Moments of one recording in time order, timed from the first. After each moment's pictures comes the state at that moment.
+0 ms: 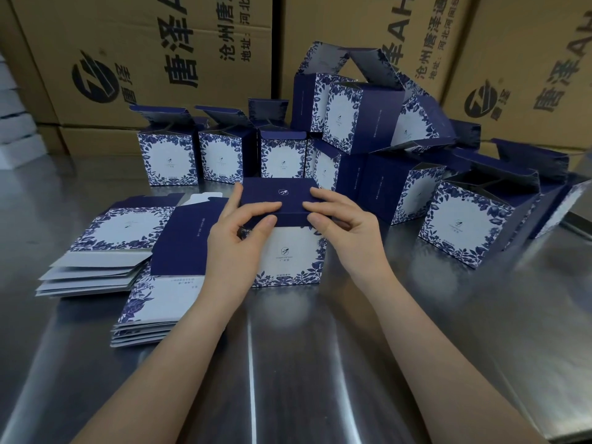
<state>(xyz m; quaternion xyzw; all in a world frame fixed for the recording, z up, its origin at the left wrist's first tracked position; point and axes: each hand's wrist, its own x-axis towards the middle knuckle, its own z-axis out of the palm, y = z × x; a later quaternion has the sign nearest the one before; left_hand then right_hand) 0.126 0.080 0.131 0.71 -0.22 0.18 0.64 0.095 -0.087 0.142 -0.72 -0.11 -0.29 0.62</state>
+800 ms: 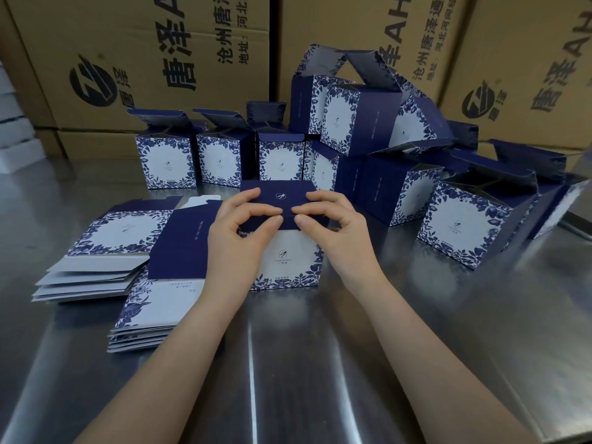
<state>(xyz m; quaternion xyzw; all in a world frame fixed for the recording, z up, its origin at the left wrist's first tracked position) 0.123 0.077 0.141 0.70 -0.20 0.20 0.65 0.094 -0.074 0.148 -0.74 -0.08 -0.30 0.60</state>
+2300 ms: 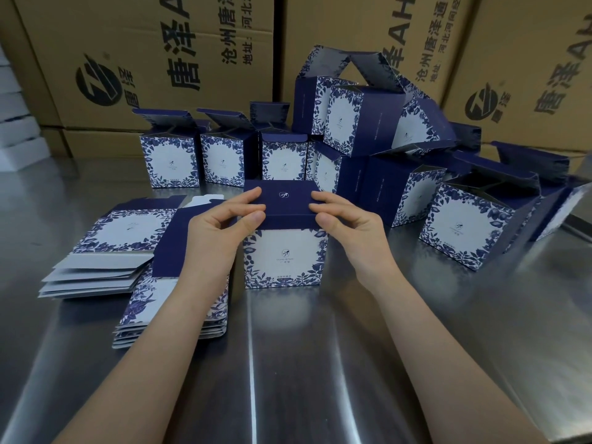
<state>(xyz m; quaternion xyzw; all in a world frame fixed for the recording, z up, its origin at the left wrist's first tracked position) 0.147 0.102 0.133 0.60 -0.23 0.10 0.76 0.101 -0.098 0.141 -0.69 -0.12 -0.24 0.67</state>
